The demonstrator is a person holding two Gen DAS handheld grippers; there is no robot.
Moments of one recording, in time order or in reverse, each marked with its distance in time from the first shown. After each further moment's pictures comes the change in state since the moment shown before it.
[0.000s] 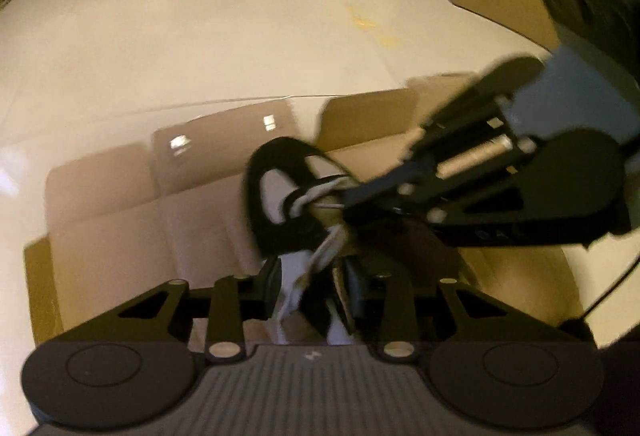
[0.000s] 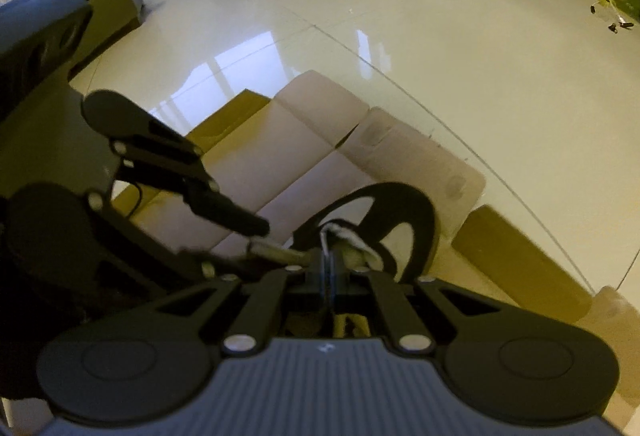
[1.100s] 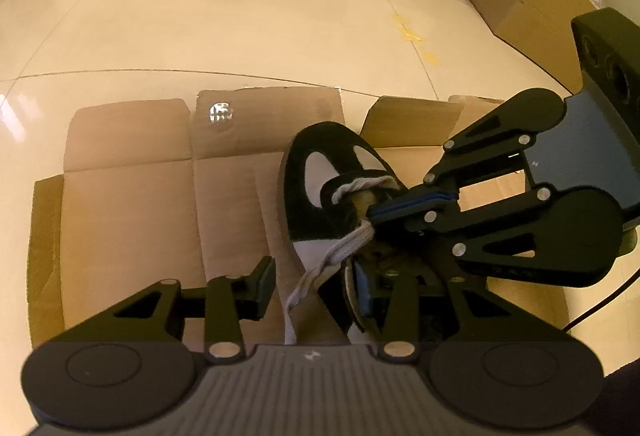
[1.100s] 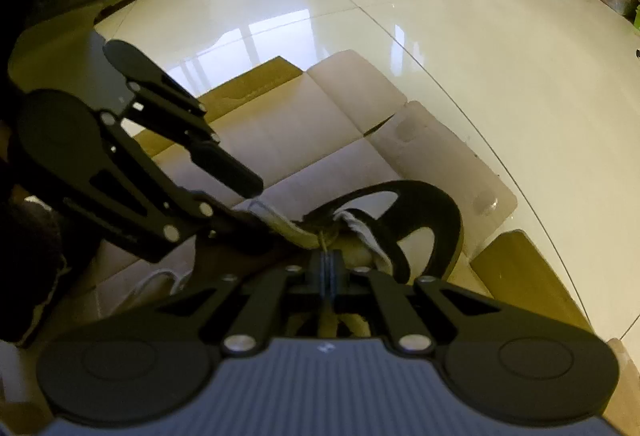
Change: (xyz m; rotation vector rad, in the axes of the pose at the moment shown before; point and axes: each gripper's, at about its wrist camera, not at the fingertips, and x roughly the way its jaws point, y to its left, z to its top) left arm -0.001 0.015 -0.006 -0.105 -0.001 0.003; right arm 0.024 0.011 0.000 -0.213 0.043 0.016
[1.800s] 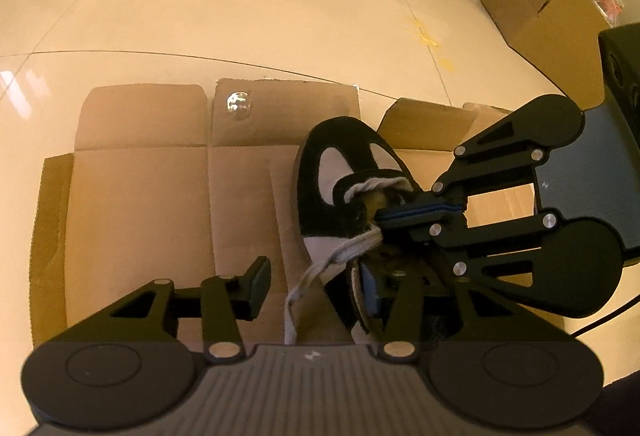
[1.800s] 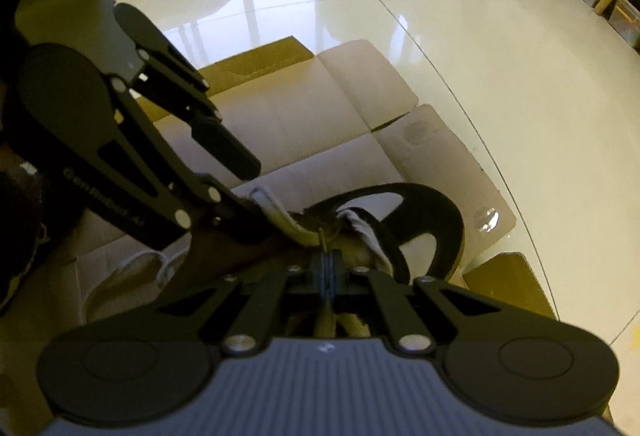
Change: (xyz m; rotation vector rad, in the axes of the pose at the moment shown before) left arm 0.002 0.008 0.001 -0.066 0.014 0.001; right arm 0.005 0.018 0.008 -0.107 0.052 -0.059
